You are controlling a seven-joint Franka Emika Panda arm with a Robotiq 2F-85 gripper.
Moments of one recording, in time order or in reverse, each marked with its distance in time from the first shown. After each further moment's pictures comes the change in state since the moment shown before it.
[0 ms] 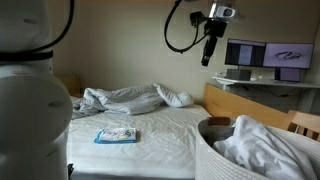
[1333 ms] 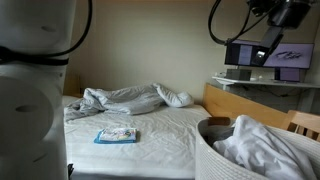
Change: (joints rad) arm -0.204 0.240 -0.234 0.292 0.172 -0.217 0.103
